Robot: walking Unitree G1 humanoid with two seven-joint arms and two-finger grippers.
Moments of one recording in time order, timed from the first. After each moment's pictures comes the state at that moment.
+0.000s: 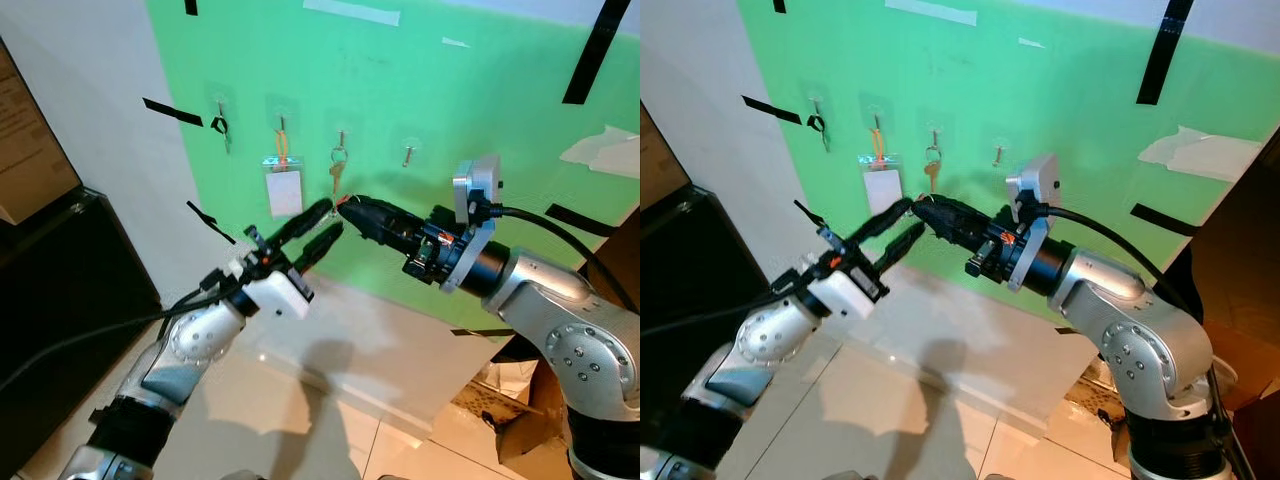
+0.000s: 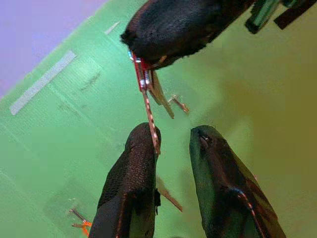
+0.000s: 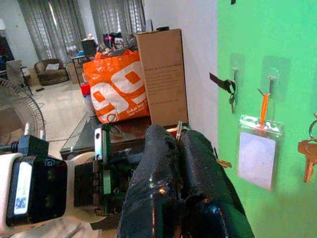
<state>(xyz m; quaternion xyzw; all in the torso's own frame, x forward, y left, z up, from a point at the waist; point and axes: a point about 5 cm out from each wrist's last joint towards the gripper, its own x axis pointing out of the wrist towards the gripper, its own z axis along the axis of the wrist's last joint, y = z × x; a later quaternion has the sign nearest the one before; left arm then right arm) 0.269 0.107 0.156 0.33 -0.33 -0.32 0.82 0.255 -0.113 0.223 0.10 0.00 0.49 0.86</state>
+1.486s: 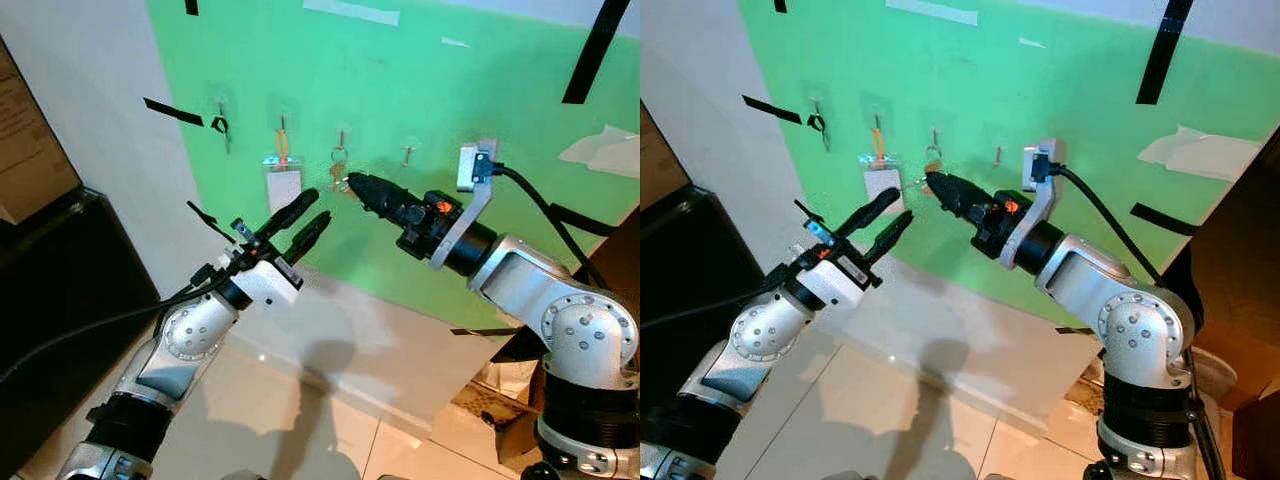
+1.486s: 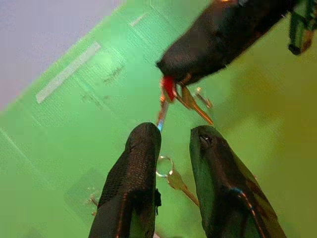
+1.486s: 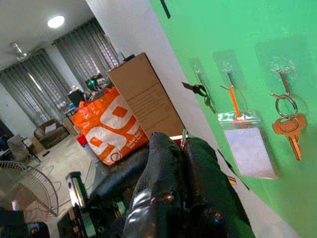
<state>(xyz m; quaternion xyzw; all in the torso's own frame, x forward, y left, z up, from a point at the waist) 0.276 0.115 0.163 0.31 -0.34 -0.28 0.84 0.277 -0.114 0.223 0.26 0.07 0.41 0.87</state>
